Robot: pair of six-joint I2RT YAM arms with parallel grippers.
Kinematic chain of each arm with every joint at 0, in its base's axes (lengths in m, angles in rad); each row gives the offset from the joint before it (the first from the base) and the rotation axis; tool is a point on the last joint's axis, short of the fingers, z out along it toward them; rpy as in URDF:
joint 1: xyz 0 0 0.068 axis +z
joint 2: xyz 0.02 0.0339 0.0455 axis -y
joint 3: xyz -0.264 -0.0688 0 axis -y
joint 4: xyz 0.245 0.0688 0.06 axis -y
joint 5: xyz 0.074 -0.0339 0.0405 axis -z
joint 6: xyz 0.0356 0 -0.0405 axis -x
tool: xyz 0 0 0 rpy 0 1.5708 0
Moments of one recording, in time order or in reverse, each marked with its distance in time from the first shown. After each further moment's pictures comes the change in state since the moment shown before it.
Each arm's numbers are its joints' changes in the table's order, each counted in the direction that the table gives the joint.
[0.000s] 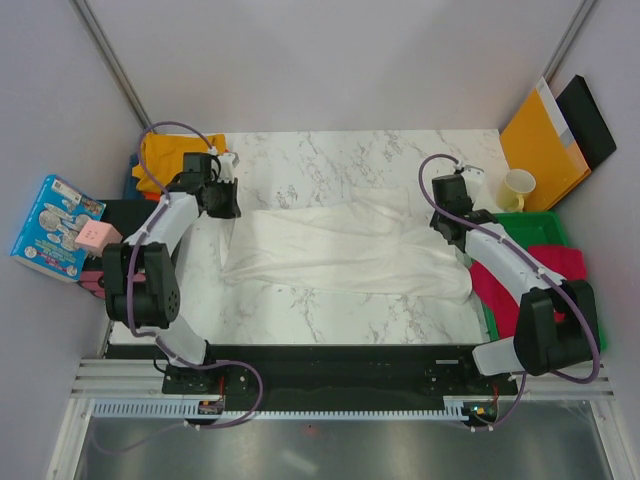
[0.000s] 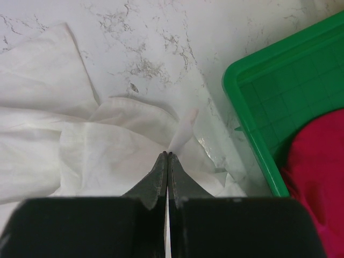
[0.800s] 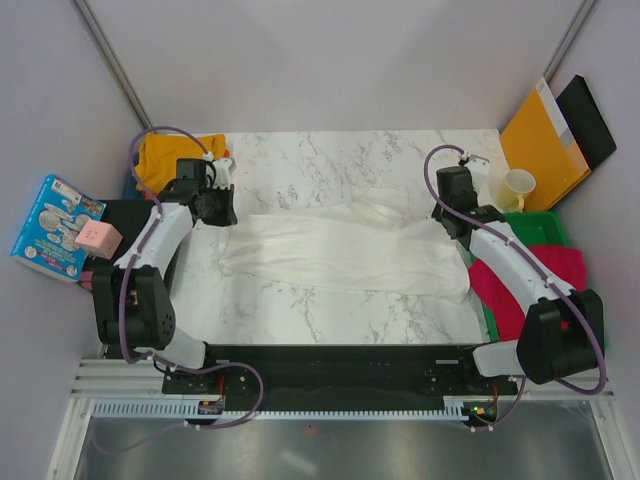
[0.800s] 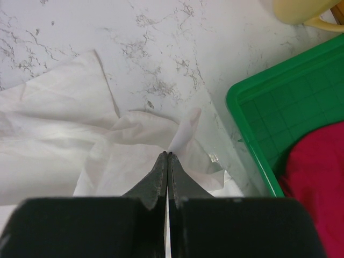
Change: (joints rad) left arm 0.000 0.178 -0.068 -0.092 -0.001 -0.015; right arm 0.002 0.050 0.061 -0.026 -0.004 0.001
